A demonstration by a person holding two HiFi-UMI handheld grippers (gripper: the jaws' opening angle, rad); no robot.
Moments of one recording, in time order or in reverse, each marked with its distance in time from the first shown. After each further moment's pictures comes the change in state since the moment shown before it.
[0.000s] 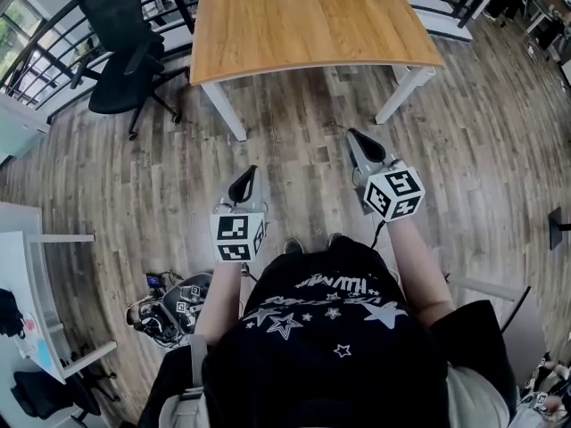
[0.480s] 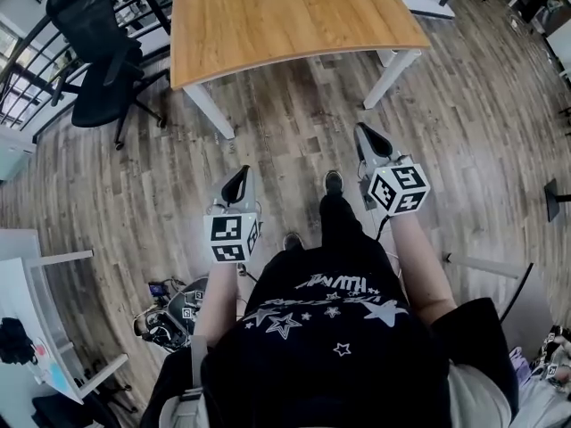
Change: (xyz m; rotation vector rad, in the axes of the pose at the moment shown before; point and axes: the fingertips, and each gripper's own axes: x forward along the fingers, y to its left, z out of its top) left arm 0.021 0.011 -0.012 0.007 0.039 -0.069; right arm -0.008 -0.040 -0.015 0.067 0.013 -0.166
